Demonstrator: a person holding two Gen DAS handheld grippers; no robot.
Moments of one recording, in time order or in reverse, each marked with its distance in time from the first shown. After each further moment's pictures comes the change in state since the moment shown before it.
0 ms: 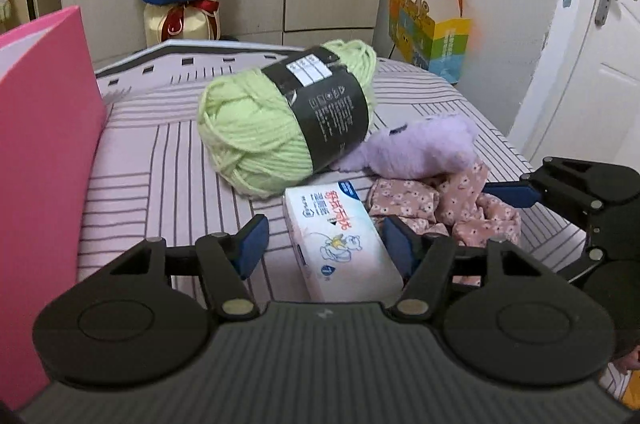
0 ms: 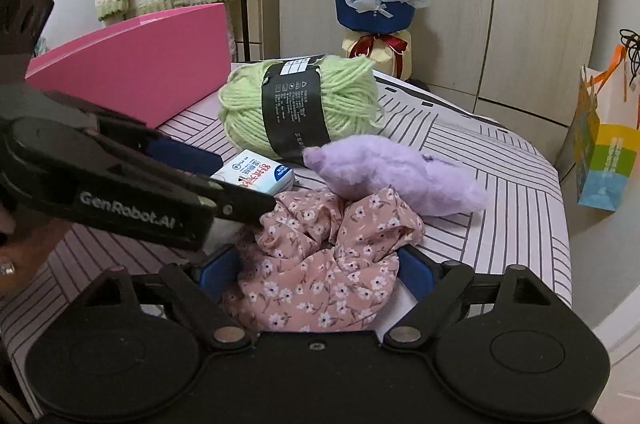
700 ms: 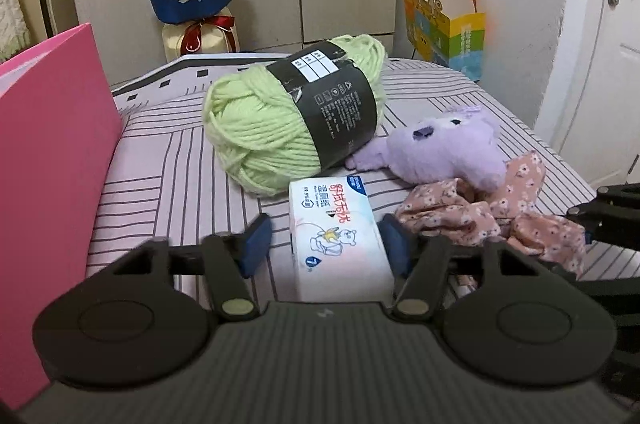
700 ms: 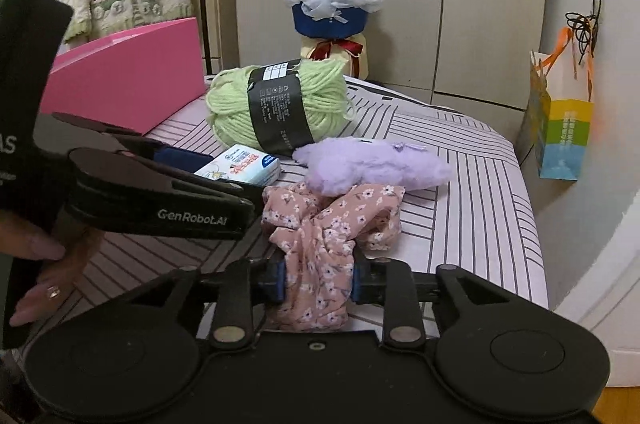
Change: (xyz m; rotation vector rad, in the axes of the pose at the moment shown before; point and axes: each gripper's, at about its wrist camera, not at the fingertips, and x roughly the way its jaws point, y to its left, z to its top) left arm 0.001 -0.015 -0.009 0.064 -0.050 0.107; right arm -0.022 0.016 -0.016 0.100 -0.039 -0.127
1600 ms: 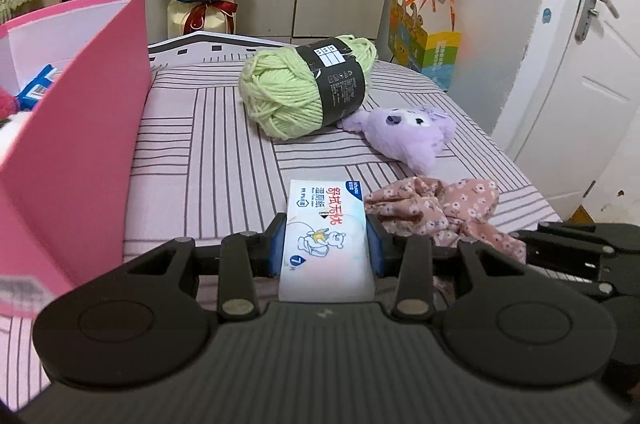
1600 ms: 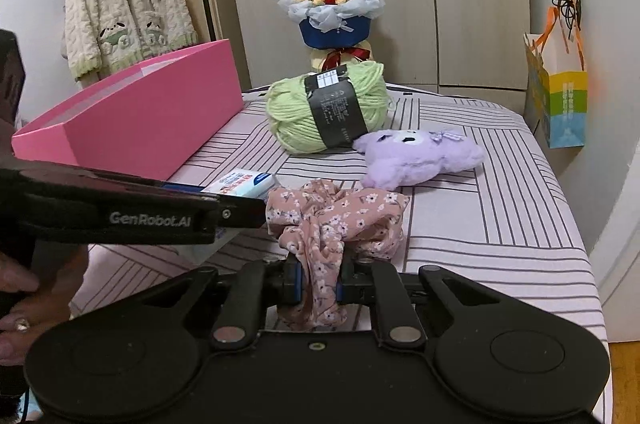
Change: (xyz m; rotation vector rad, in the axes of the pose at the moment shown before) left arm -0.077 0.028 -0.033 -0.121 0.004 -0.118; right arm -0.042 0.048 -0.024 0.122 -0.044 0.036
